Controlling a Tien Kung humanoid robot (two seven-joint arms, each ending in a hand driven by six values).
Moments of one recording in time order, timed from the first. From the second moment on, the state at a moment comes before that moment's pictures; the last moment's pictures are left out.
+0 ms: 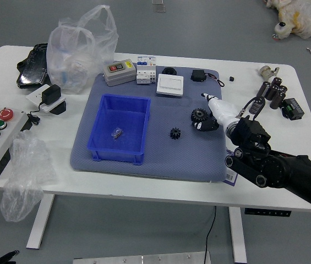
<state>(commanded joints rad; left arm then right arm) -0.20 0.19 -0.87 -0.30 0.80 0.06 0.24 0.79 -0.19 0.35 0.76 -1.51 -0.34 -0.26</state>
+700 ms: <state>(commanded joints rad) -0.20 0.18 -0.87 -0.30 0.80 0.06 0.24 0.79 -0.18 0.32 0.79 -1.55 -0.34 -0.22</state>
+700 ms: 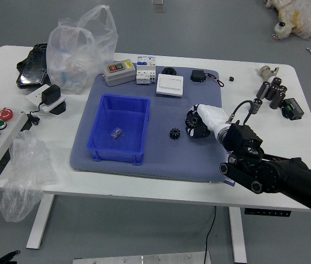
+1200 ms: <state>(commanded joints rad) -0.20 0.18 -0.87 -0.30 0.80 0.06 0.23 0.80 -0.20 0.38 0.82 -1.60 -0.33 -0.23</state>
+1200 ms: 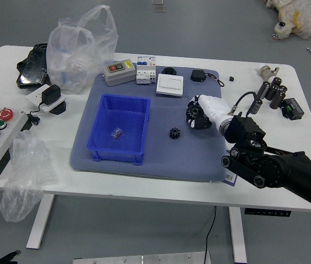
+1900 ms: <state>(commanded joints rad) -0.20 0.18 -0.87 -0.30 0.80 0.06 0.23 0.80 -0.21 0.34 0.80 -1.56 -0.28 -0.24</state>
